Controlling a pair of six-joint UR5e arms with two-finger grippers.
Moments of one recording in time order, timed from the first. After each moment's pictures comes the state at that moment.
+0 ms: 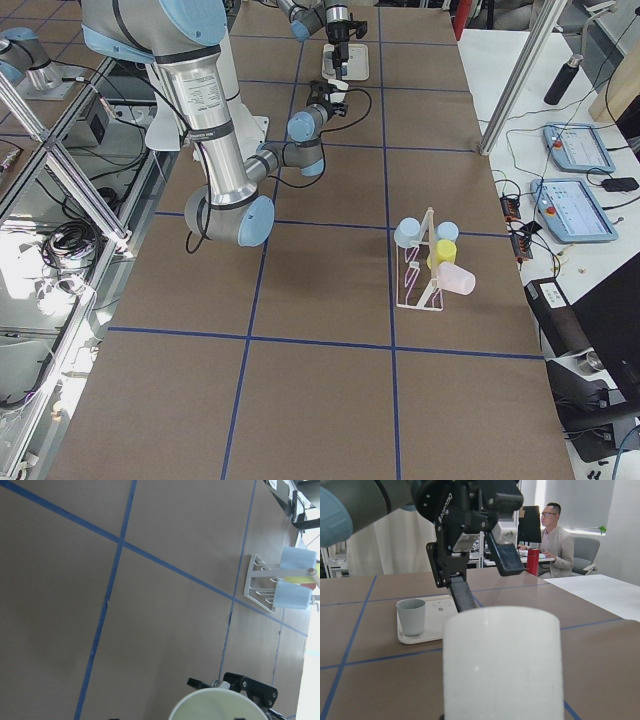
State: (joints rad) left arm -0.68 -1.97 -1.90 -2.30 -2.06 -1.68; right arm 0.42 -1.14 1.53 -0.03 1.62 0.24
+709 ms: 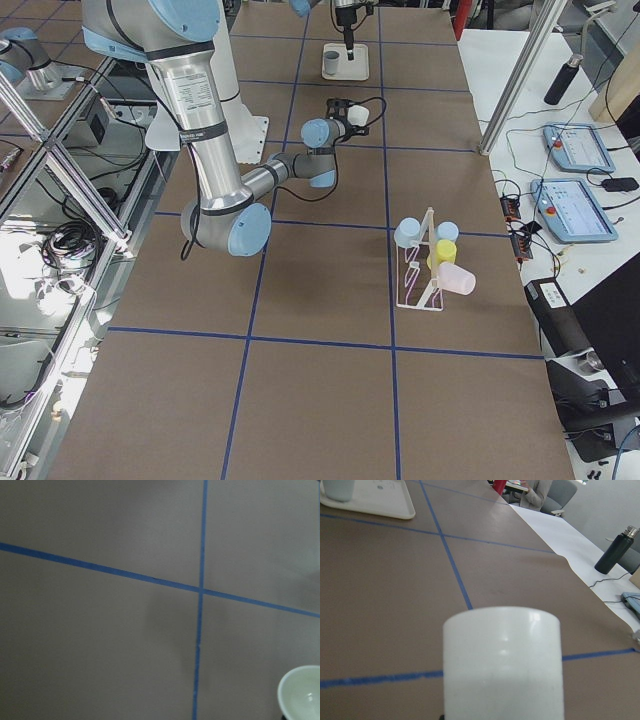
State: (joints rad) left arm -0.82 -1.81 -2.15 -1.73 -2.05 -1.08; right arm 0.58 -1.25 1.55 -0.30 1.62 -0.07
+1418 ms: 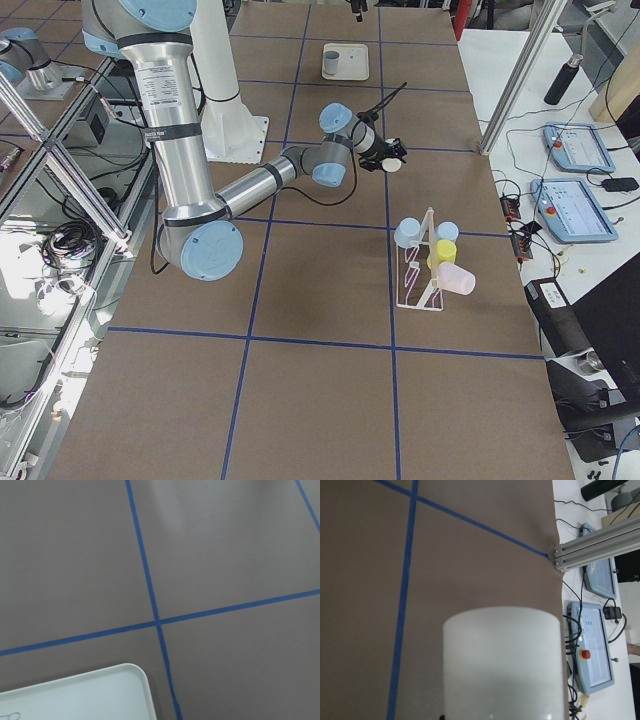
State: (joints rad) left arm -1.09 -1.60 -2.17 -1.73 -2.08 -0.57; right arm 0.80 -1.37 1.87 -0.90 1.60 -0.63
